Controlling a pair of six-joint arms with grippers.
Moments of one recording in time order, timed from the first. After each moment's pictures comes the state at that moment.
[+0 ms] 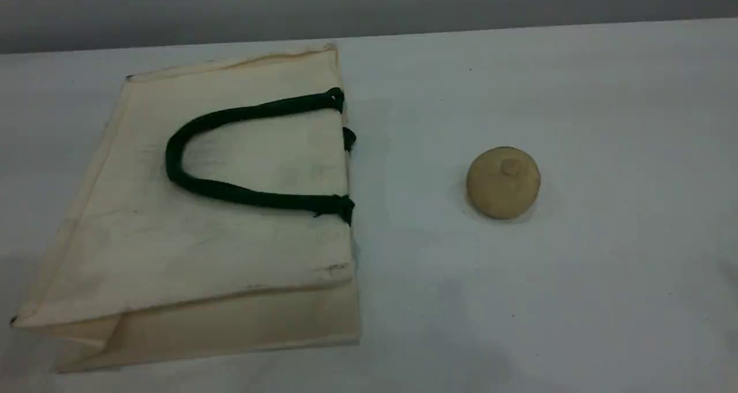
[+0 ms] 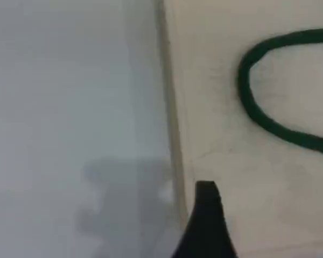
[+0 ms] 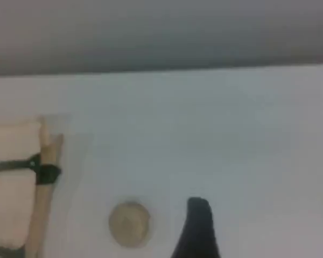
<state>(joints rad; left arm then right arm) -0.11 1.16 -0.92 -0.01 0.81 -0.13 0.04 0.92 -1.02 0.18 0.87 -0.04</state>
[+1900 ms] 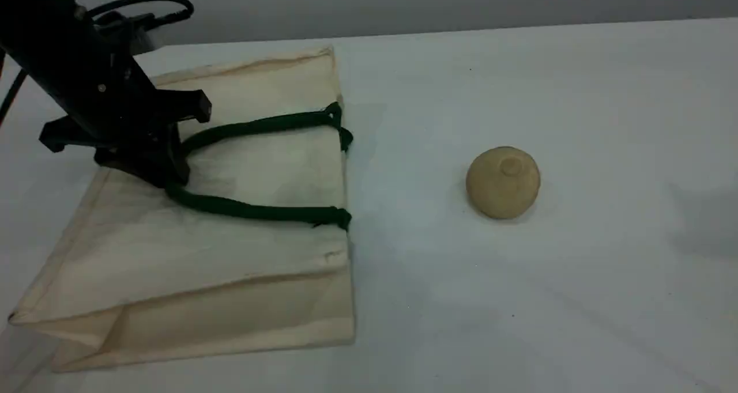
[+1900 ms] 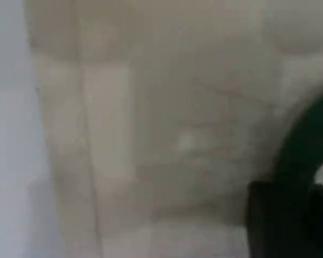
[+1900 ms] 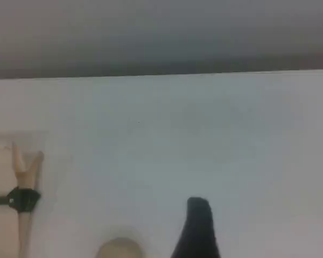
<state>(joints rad) -0.16 2.07 -1.11 -0.24 0.43 0.02 0.04 1.21 -1.15 0.19 0.75 -0.06</state>
